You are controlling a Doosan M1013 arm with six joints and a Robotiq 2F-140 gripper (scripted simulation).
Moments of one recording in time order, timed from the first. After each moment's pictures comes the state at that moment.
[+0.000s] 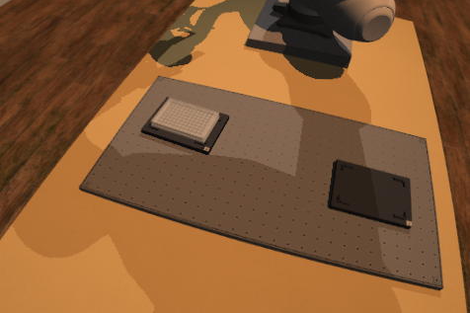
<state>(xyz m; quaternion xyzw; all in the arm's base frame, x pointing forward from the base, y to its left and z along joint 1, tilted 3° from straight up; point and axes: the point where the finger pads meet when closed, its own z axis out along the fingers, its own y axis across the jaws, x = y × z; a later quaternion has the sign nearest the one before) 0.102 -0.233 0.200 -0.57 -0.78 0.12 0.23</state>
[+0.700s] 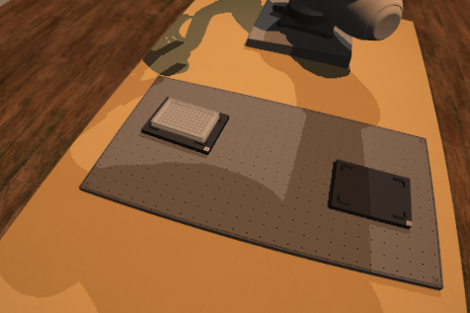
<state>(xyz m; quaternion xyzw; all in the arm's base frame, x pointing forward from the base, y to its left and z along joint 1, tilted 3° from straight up) 0.182 -0.249 0.180 -0.59 -0.78 0.12 0.17</state>
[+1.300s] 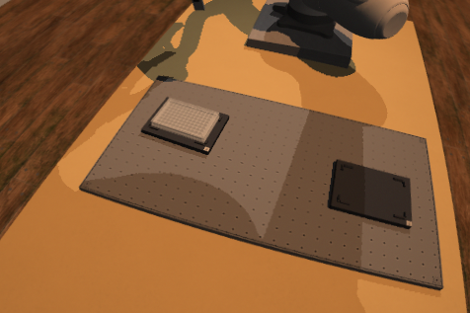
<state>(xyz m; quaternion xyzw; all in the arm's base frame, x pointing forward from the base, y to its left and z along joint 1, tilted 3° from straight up) 0.250 -0.252 0.166 -0.61 -0.78 0.11 0.13</state>
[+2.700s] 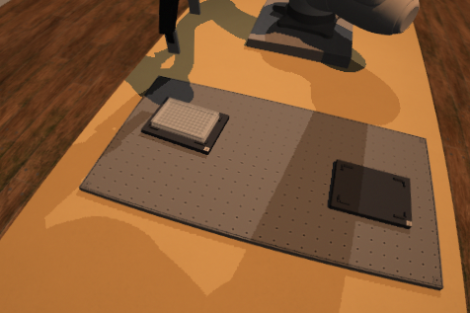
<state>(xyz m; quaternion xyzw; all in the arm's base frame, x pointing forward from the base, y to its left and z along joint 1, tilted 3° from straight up) 0.415 -0.221 0.132 -0.65 -0.76 0.07 0.04</state>
